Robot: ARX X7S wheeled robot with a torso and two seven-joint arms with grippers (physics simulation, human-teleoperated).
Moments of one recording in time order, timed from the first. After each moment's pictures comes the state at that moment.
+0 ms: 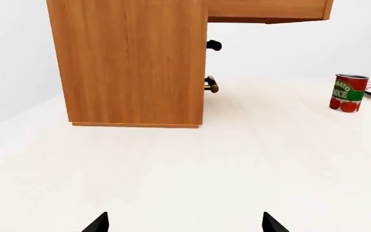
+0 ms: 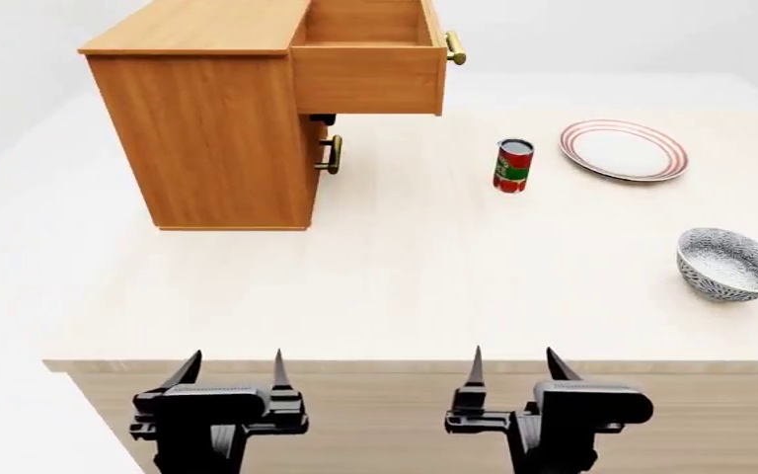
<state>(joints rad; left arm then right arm) 0.00 -0.13 0.12 0.09 -0.15 -0.09 -0.15 0.02 0.13 -0.14 -0.05 0.14 0.07 0.16</state>
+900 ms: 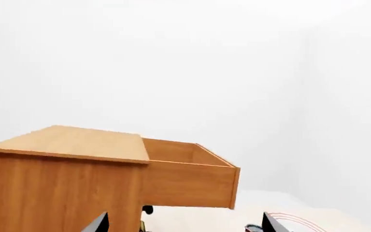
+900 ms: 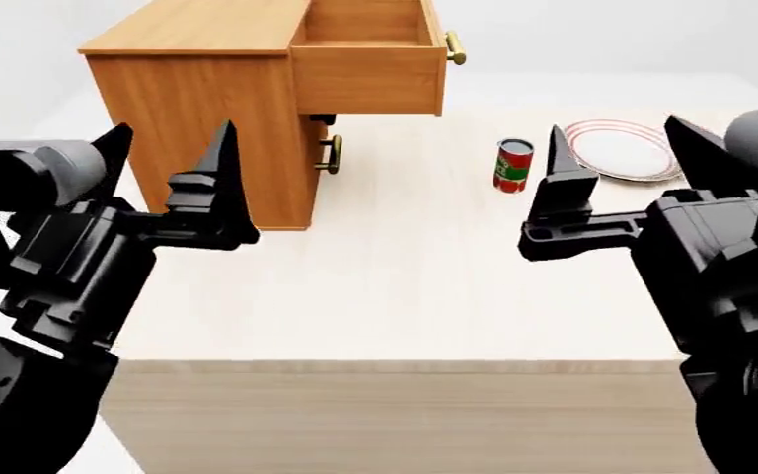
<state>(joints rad) -0.58 -0.35 -0.18 0.76 -0.96 -0.97 -0.36 0.84 0.46 0.20 -0.82 1.40 1.37 0.88</state>
